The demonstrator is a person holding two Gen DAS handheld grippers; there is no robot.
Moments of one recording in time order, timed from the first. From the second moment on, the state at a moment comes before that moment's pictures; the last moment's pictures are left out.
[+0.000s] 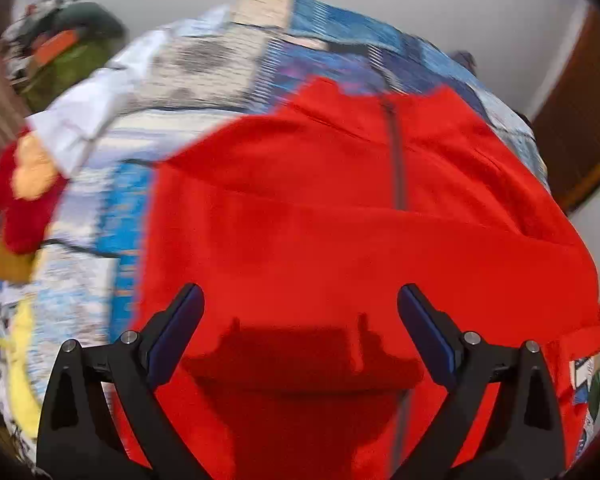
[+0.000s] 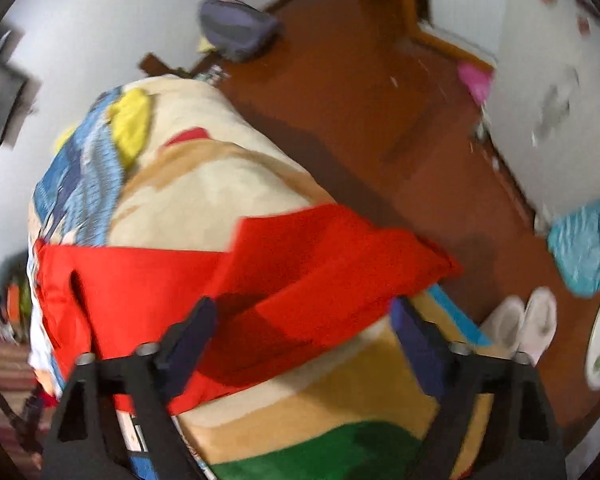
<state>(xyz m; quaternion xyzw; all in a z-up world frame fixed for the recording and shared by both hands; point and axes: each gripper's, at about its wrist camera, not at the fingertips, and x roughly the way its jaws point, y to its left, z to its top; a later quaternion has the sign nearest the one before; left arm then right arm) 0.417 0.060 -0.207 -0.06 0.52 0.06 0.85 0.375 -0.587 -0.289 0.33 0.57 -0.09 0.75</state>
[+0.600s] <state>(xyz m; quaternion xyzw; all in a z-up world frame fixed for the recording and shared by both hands) 0.429 -0.046 -0.243 0.04 0.55 -0.03 0.83 0.399 -0.557 -0.213 0.32 0.48 -0.02 0.82</state>
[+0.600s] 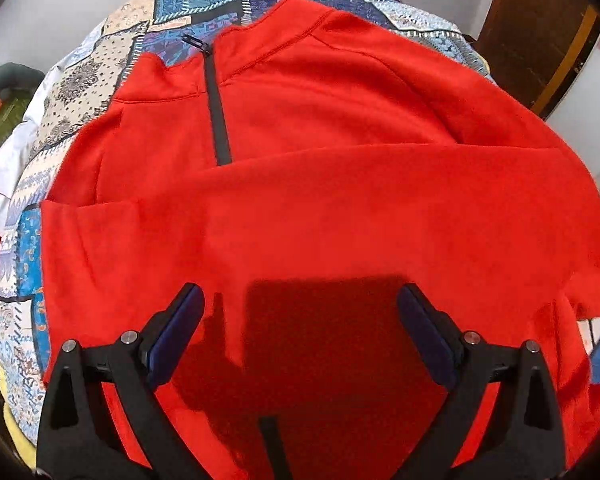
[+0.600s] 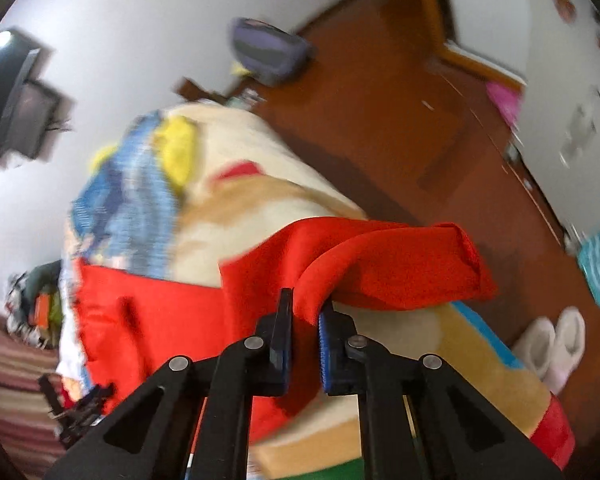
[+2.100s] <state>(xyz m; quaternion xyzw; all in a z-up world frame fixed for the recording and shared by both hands) 0.417 -0.035 -0.173 -0.06 0.52 -0.12 0.84 0.390 -0.304 -0.201 -0.01 0.54 0.16 0.83</state>
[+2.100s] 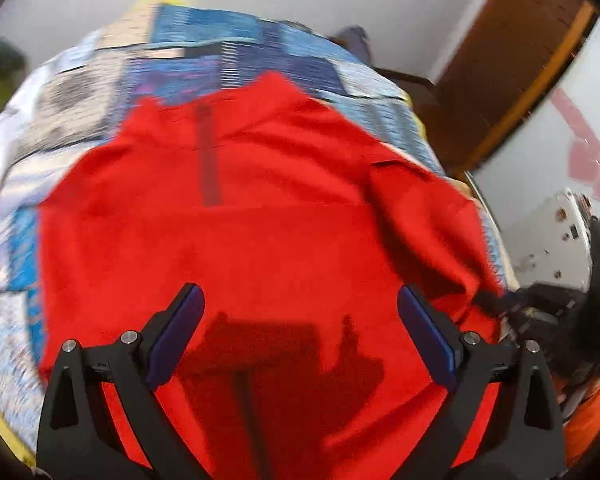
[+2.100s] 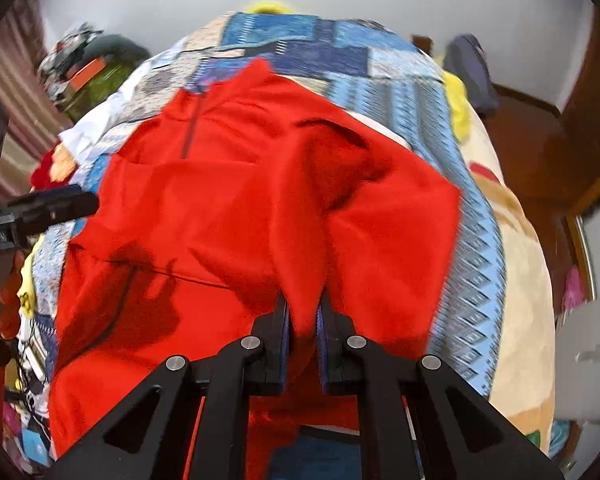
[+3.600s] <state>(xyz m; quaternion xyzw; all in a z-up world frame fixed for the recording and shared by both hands) 0.428 0.056 -0.219 0.02 0.55 0.03 0.83 0.410 -0.298 -0.240 -0.10 0.52 0.09 0.84</state>
